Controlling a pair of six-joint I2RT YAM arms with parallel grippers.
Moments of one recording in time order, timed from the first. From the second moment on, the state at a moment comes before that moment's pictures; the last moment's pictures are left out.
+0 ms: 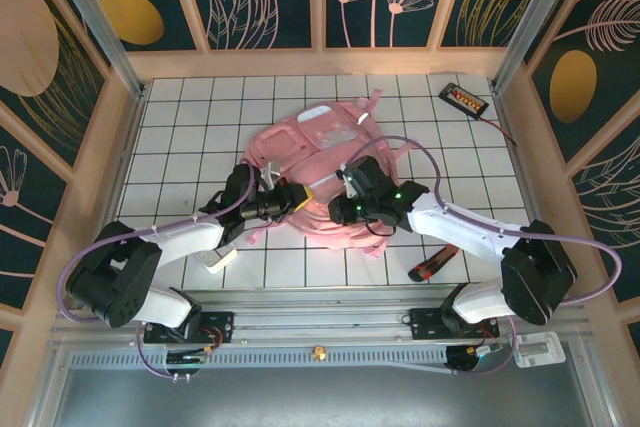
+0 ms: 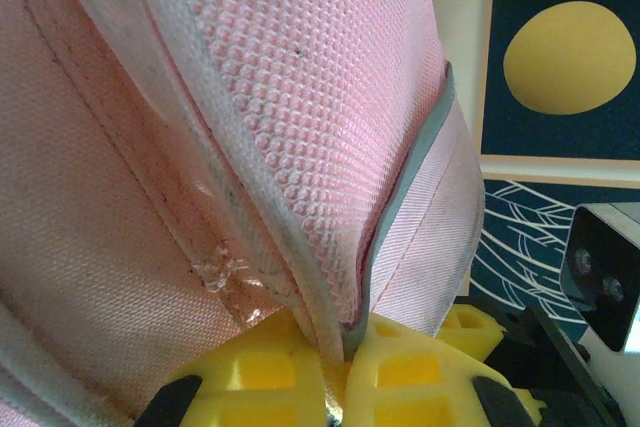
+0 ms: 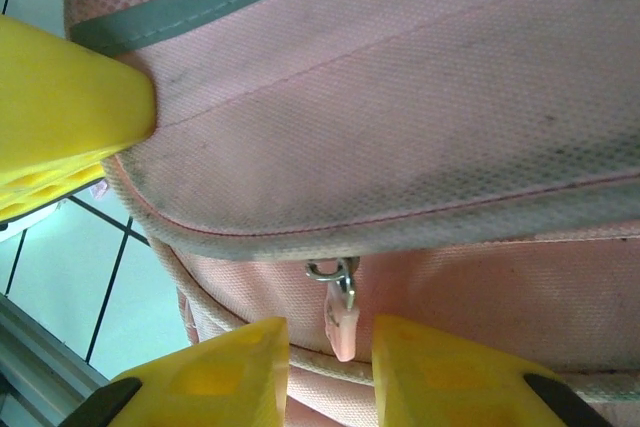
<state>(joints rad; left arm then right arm) -0.57 1.43 0.57 0.40 0.51 -1.23 0.82 1.38 0.91 -0.45 -0.12 0.50</state>
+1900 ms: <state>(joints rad) -0.21 1.31 0.59 0.16 0.59 -1.02 0.84 1.54 1.00 -0.37 -0.12 0.68</state>
